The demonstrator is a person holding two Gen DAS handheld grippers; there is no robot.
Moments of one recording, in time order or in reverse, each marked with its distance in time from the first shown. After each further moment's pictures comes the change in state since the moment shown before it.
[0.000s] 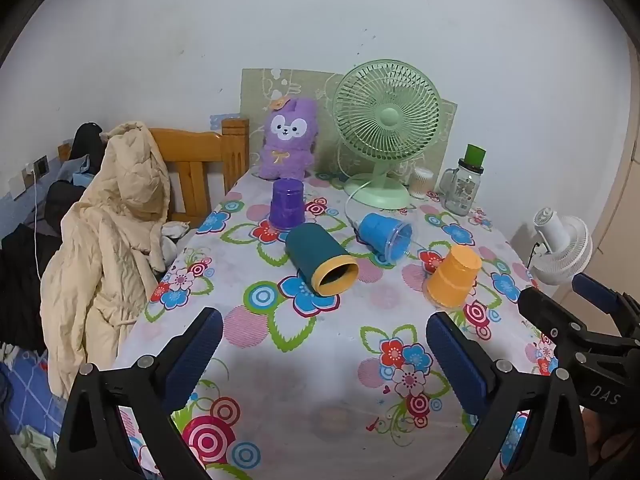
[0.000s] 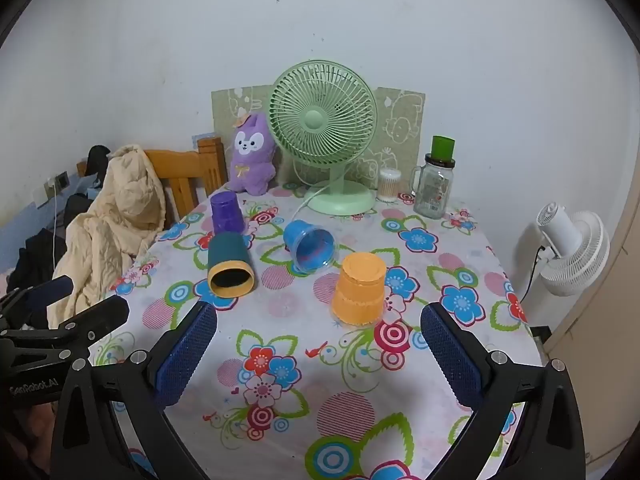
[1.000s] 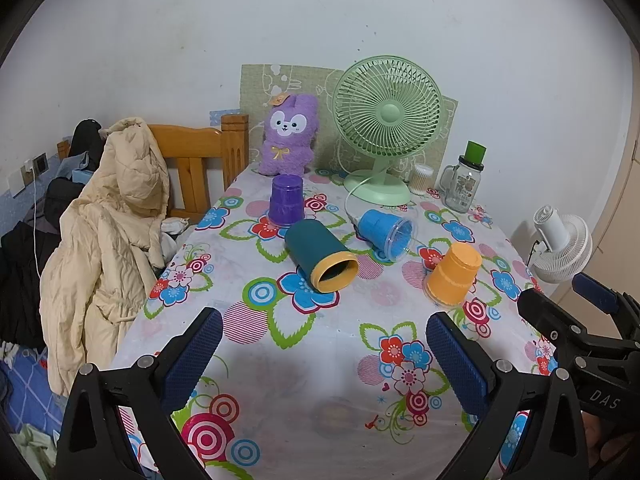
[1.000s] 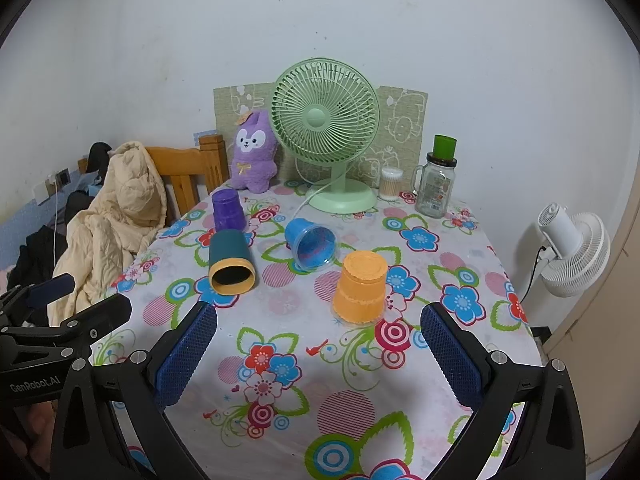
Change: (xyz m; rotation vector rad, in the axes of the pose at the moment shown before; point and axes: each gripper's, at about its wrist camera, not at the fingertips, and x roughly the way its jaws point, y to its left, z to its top) left arm 0.001 0.001 -0.003 -0.008 0.011 -0.001; right arm 0.000 0.004 -0.002 -0.014 0.005 -0.004
